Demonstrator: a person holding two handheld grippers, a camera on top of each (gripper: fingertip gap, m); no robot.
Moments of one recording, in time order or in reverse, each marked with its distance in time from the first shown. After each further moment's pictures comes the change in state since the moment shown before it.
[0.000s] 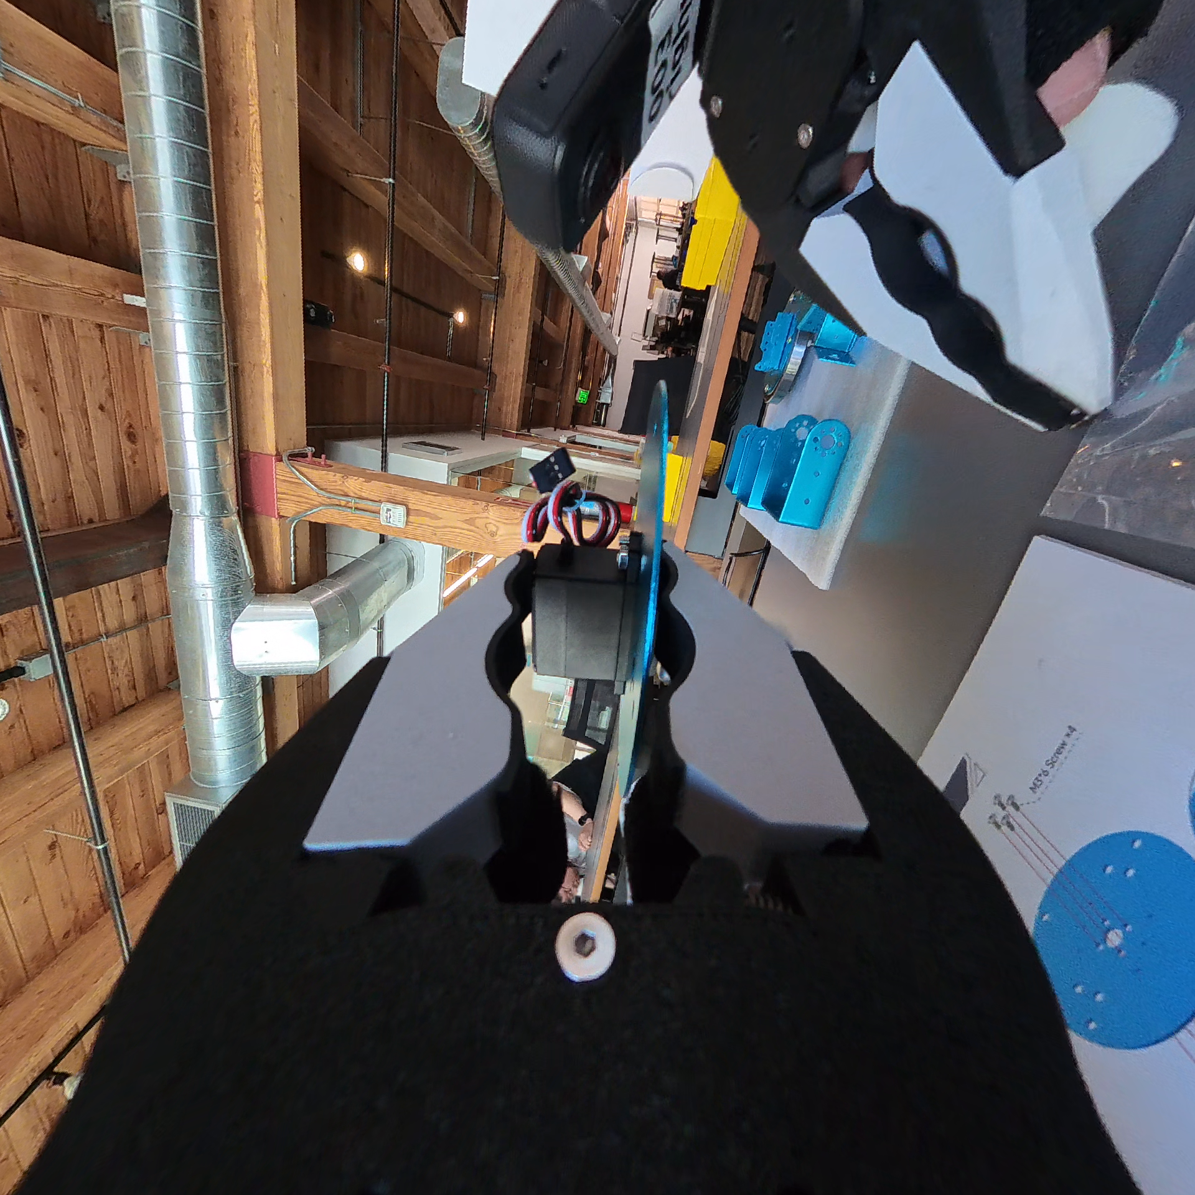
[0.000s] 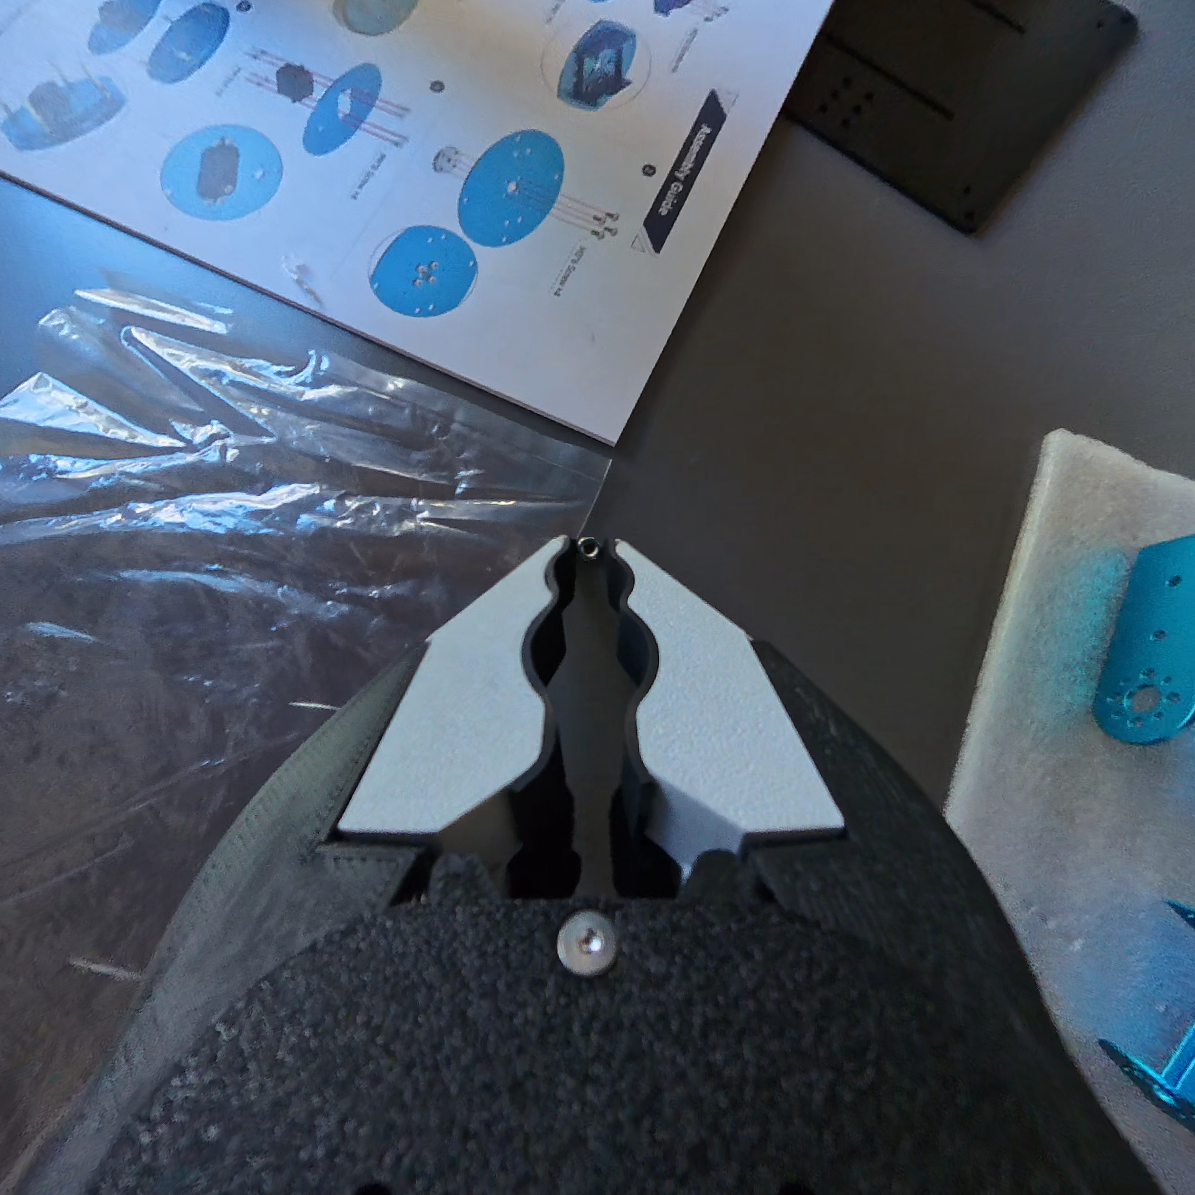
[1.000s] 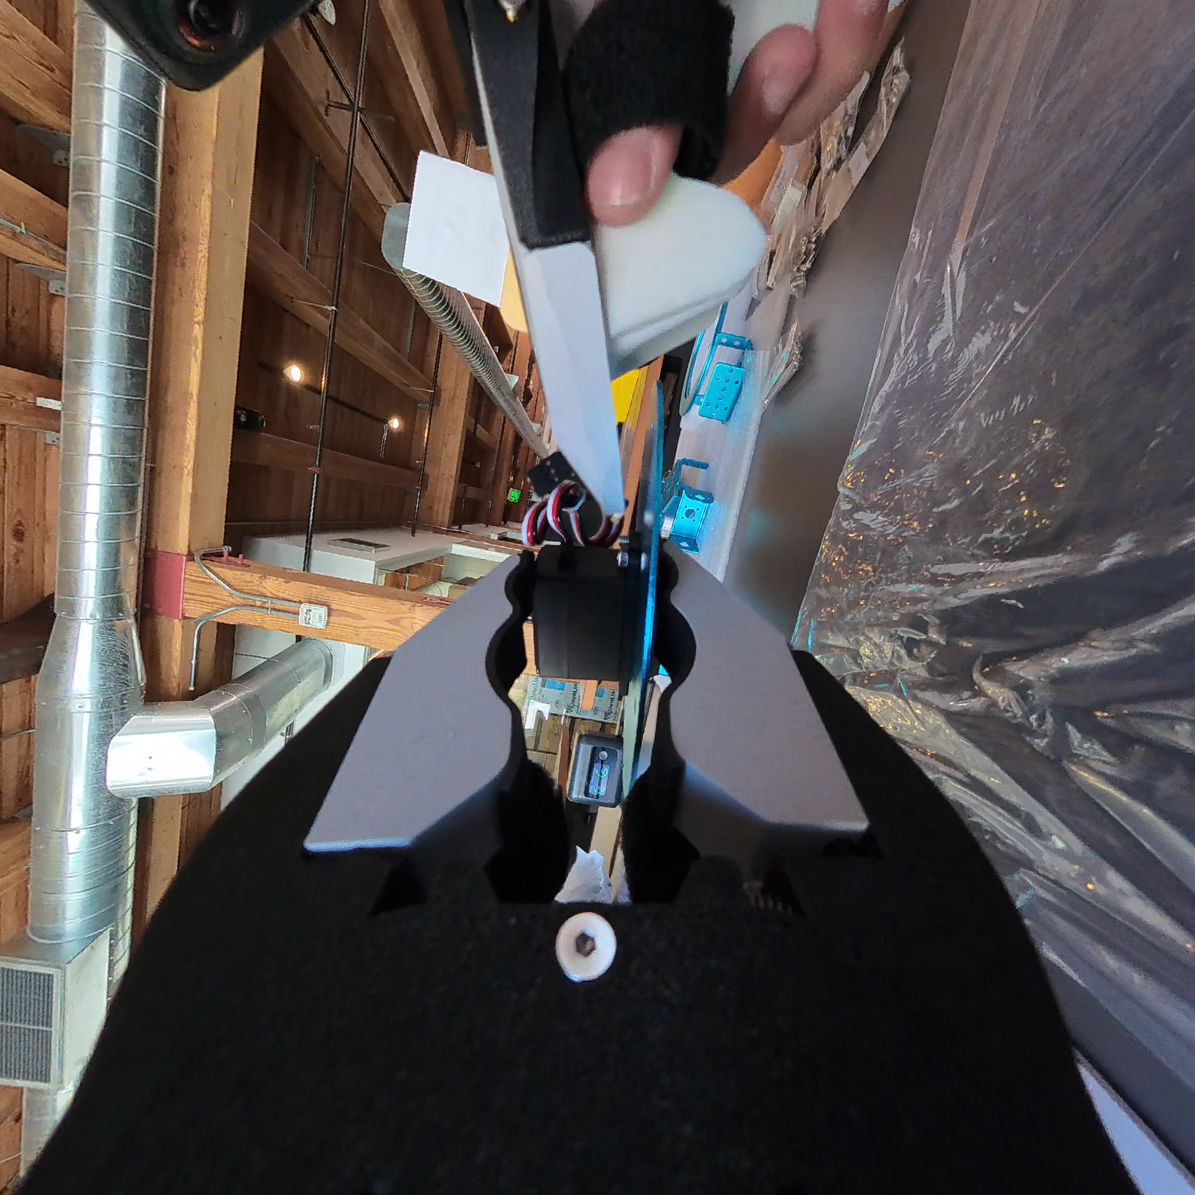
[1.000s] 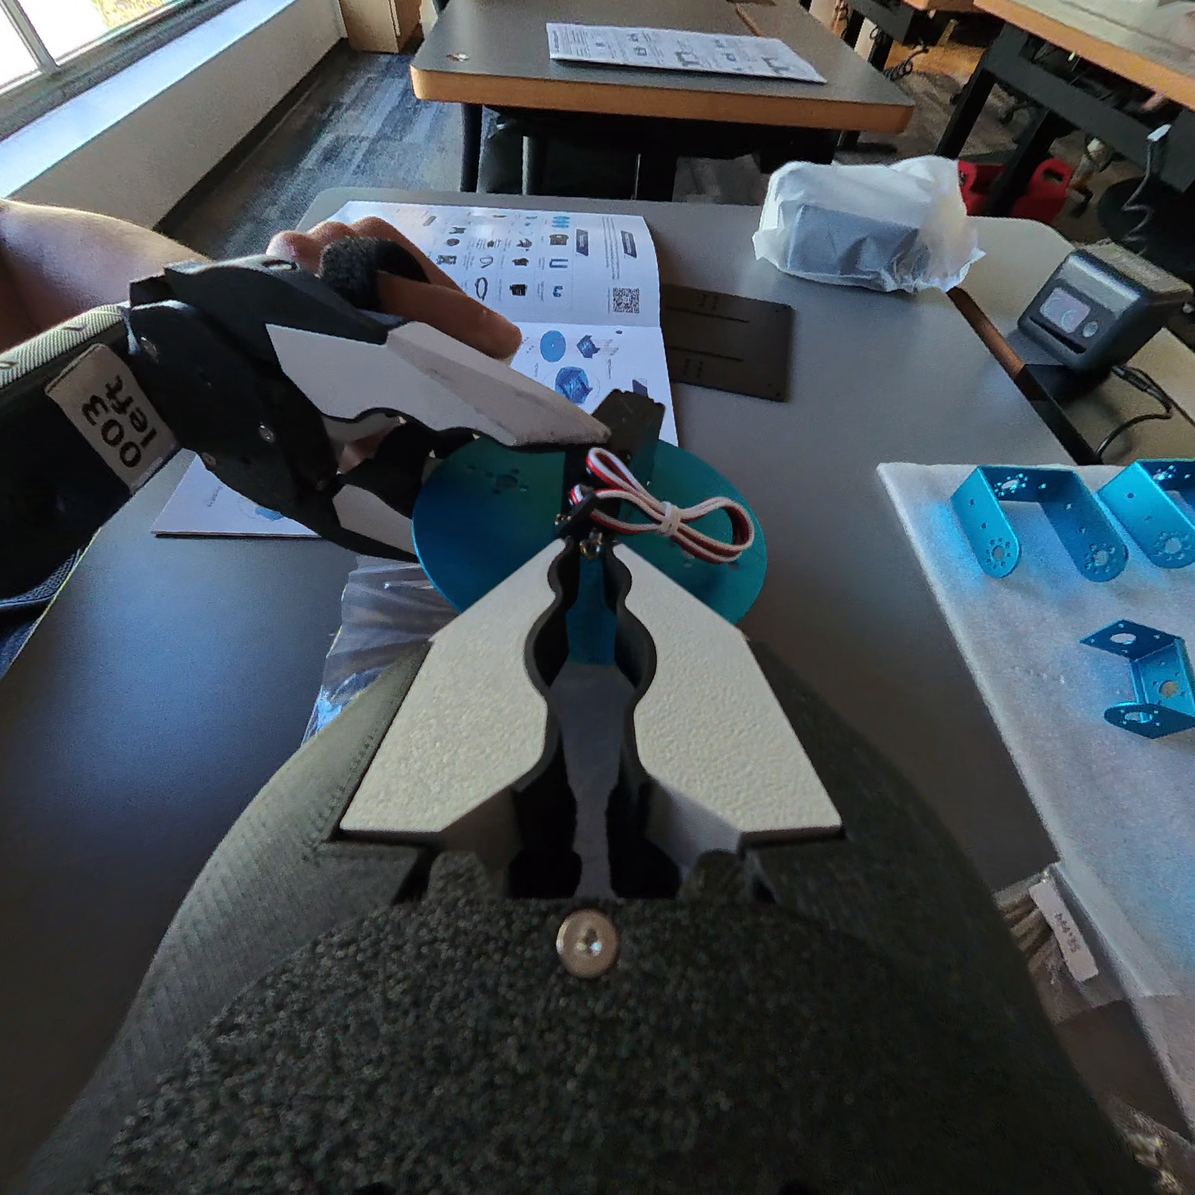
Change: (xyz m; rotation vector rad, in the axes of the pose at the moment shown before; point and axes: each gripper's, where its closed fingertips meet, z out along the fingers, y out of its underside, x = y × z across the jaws) left arm 0.041 -0.098 -0.027 0.178 0.118 -0.061; right arm -0.070 -0.058 -0.080 0.356 0.366 0.237
